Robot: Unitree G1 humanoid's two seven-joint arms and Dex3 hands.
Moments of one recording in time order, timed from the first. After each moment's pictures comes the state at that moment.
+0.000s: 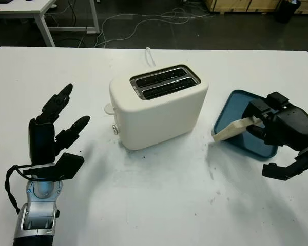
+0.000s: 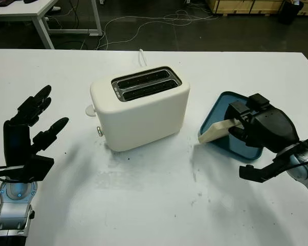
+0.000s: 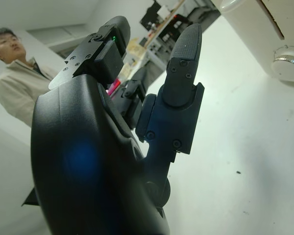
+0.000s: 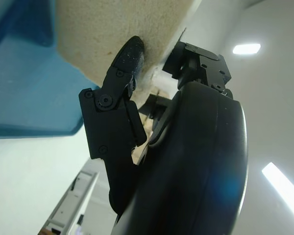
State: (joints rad) left arm -0.02 0.23 0.18 -0.02 0.30 -0.39 0.24; right arm -0.27 -0.95 0.15 0.43 -0.75 -0.51 -0.29
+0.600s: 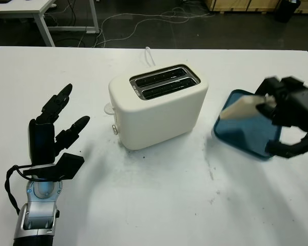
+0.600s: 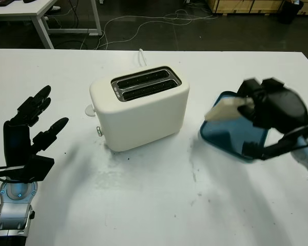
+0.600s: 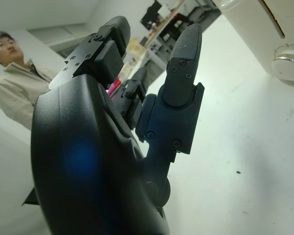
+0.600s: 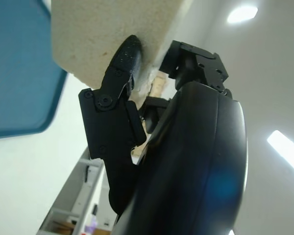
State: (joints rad) left arm -0.02 0.23 0.18 -0.02 0.31 -0.40 0.25; right arm -0.46 -0.95 0.06 0.53 -0.56 -0.54 -0.12
